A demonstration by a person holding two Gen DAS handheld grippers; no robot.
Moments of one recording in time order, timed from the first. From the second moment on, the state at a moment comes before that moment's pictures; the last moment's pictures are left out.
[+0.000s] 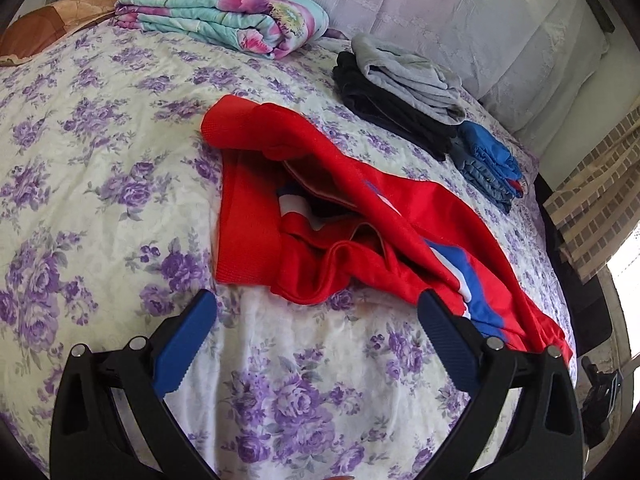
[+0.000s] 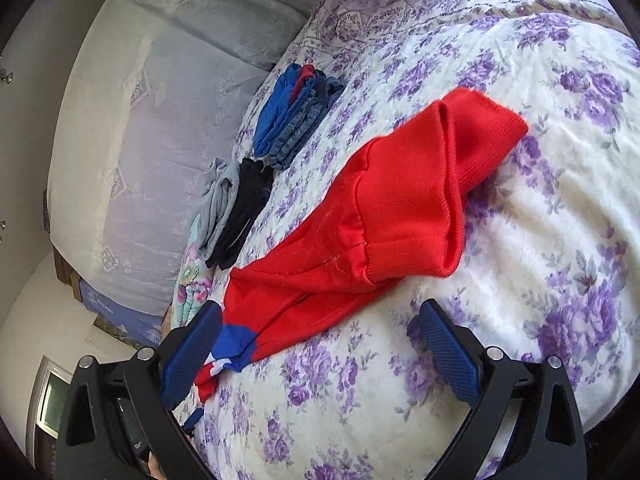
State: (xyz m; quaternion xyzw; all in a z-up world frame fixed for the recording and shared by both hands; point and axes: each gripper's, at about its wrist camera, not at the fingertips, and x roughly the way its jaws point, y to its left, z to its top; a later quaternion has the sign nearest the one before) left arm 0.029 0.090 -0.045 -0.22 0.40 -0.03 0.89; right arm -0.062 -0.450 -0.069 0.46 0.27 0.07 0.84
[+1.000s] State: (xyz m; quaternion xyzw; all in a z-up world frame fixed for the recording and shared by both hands) left arm 0.132 0.102 -0.027 -0.24 0.43 -0.08 0.87; right arm -0.050 -0.484 -0.040 0.37 0.31 0.03 0.87
